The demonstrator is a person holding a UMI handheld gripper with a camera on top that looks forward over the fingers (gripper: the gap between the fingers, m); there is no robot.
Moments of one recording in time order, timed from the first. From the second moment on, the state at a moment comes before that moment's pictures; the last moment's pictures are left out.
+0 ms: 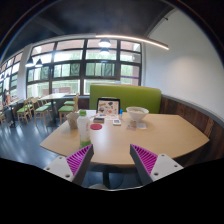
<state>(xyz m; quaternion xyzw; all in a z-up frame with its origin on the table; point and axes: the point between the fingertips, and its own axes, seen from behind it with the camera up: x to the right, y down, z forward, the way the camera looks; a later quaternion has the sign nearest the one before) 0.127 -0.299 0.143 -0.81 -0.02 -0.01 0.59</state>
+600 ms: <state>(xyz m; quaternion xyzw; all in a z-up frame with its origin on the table) -0.008 -0.113 0.064 -0.79 -0.04 0.00 0.61</state>
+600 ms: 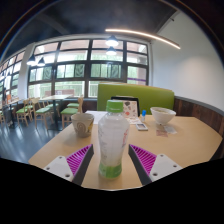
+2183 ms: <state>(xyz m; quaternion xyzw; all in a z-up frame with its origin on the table) -0.029 0.130 0.191 -0.68 -0.25 -0.29 0.63</state>
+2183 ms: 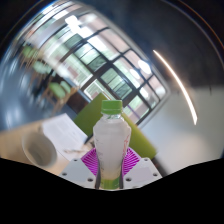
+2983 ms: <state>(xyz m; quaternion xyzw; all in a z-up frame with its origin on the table) -0.005 0.156 0.066 -0.77 -0.04 0.04 0.63</state>
